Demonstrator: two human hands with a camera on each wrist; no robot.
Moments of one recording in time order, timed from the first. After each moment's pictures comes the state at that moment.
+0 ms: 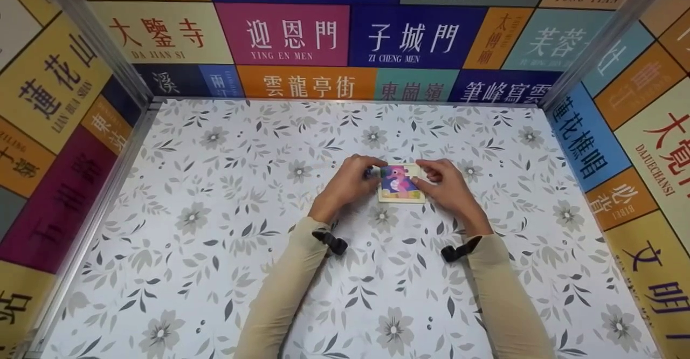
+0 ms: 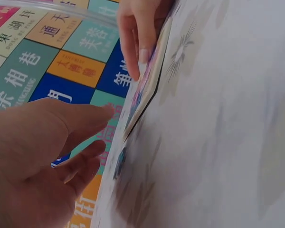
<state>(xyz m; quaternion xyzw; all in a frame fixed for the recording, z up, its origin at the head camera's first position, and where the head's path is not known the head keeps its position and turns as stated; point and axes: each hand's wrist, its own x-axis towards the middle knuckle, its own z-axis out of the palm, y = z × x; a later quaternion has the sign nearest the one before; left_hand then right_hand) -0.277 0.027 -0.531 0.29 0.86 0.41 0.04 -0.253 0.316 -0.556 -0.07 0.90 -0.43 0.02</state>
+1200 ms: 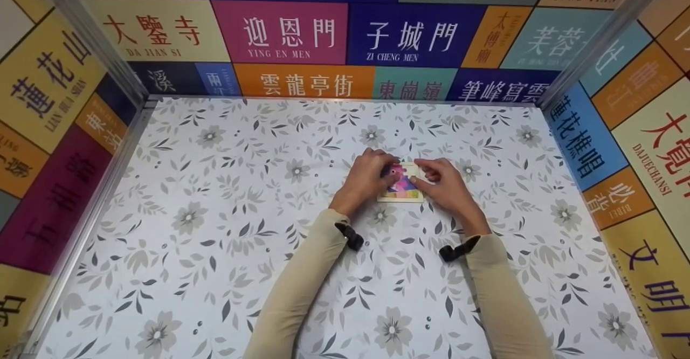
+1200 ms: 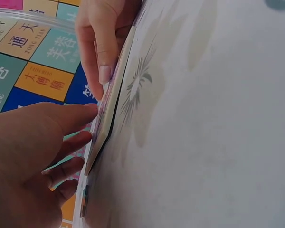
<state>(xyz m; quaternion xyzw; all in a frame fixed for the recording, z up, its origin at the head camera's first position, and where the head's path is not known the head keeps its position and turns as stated) -0.289 0.073 -0.541 0.28 0.91 0.31 -0.02 -0.254 0.315 -0.558 -0.07 0.89 -0.44 0.00</state>
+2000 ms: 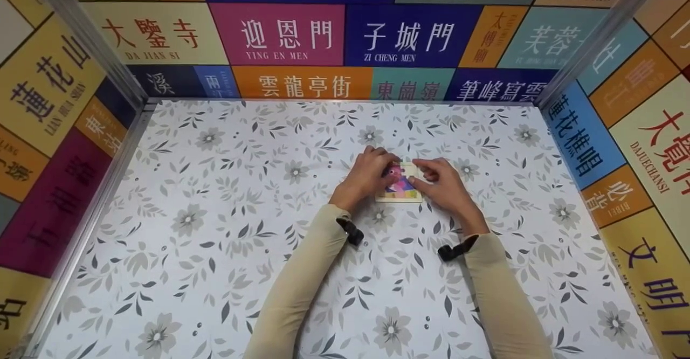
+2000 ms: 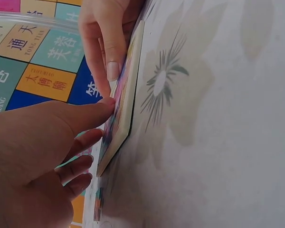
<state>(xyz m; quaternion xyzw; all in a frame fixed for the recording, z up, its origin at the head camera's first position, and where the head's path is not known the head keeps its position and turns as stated) -0.293 0.079 -0.532 0.29 0.92 0.25 0.03 -0.253 0.315 -0.558 -0.06 0.90 -0.44 0.01</state>
